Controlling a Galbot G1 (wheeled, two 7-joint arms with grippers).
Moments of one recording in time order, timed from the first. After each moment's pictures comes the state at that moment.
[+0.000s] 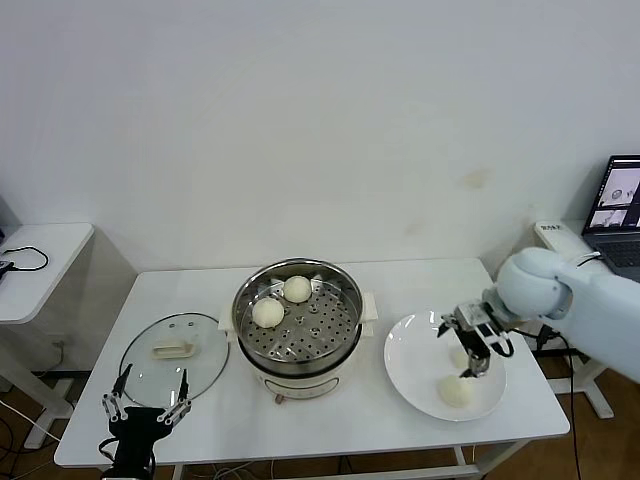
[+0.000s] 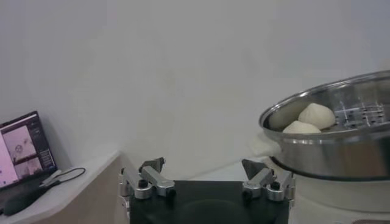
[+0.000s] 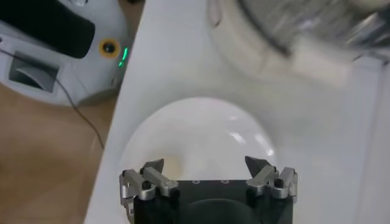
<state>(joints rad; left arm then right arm) 1.85 -1.38 -0.67 -2.27 0.13 0.06 -0.13 0.14 0.43 -0.96 1.75 -0.05 -0.30 -1.14</state>
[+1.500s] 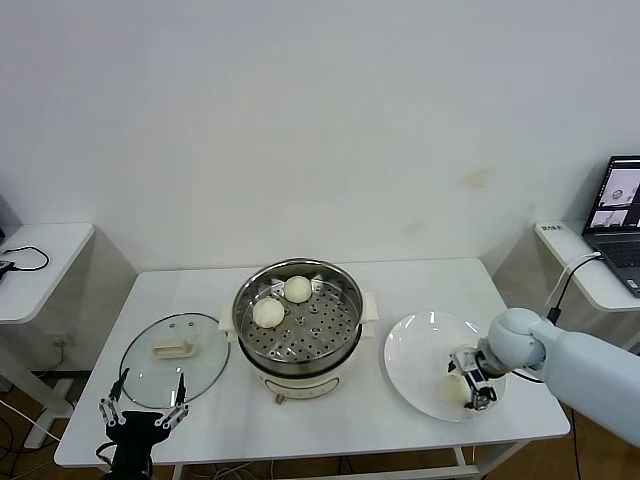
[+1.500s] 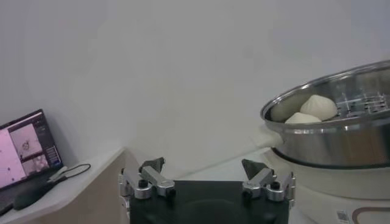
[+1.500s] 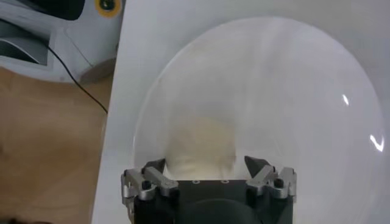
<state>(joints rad) 1.86 -1.39 -0.68 -2.26 0.15 0.05 -0.13 -0.20 0.55 -0.79 1.56 -0.22 -0.28 -1.04</state>
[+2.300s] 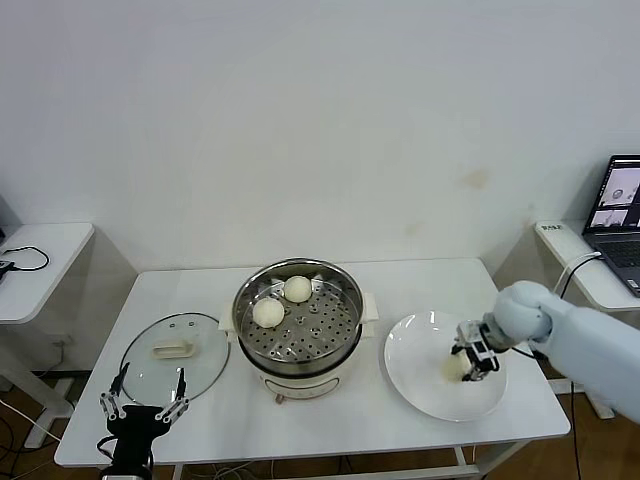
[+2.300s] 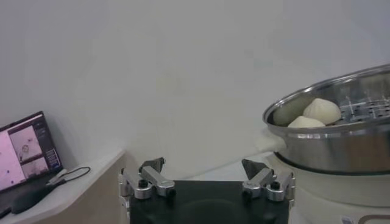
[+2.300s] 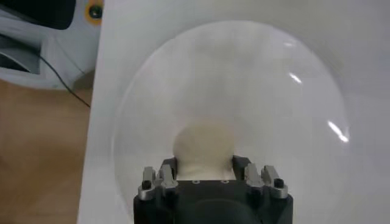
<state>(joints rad) 1.83 -1.38 -0.67 -2.25 0.14 0.06 -0.13 -0.07 0.54 -0.74 1.53 -0.14 -0.28 -1.11</state>
